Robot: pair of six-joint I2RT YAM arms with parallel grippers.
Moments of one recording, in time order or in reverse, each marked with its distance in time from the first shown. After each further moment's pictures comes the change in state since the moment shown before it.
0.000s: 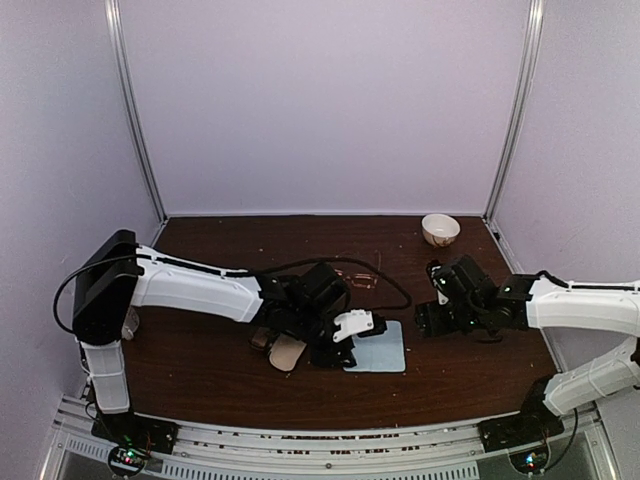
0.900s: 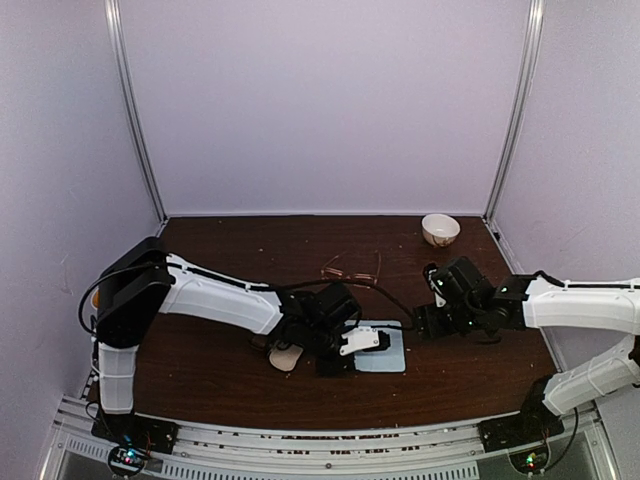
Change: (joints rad) left arm -0.032 0.130 0.043 0.008 -0.134 0.048; right arm 0.000 0.027 0.000 0.003 -0.041 0.003
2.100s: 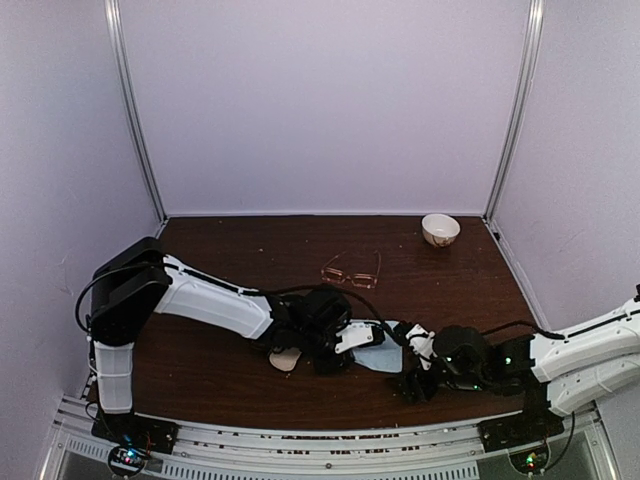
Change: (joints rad) left arm 0.021 -0.026 -0.109 0.188 -0.006 -0.027; right arm 0.359 -0.125 -0.366 0.478 -0.058 -0.143
